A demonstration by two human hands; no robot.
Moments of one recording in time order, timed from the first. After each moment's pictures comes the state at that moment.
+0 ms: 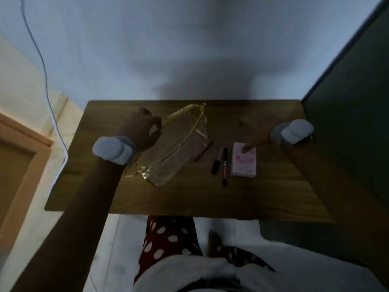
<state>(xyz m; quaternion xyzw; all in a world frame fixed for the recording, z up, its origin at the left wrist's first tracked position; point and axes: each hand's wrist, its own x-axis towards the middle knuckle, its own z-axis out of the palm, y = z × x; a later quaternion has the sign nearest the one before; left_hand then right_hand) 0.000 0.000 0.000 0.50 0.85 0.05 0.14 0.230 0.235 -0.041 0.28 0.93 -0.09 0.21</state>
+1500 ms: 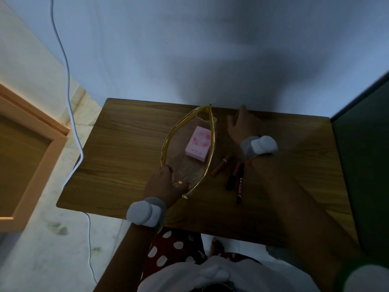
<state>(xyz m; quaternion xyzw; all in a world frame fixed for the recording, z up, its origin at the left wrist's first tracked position) 0.059 -0.038 -0.063 0.25 0.91 0.18 0.27 0.115 0.215 -0.084 0.46 0.87 -0.18 -0.08</state>
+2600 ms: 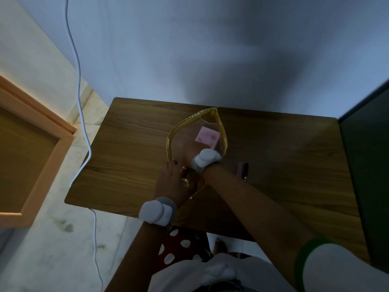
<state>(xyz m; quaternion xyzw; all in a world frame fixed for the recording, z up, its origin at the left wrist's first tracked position) 0.074 -0.035 -0.051 0.28 0.91 0.21 0.23 0.055 0.083 -0.086 0.29 0.91 -0.24 0.17</state>
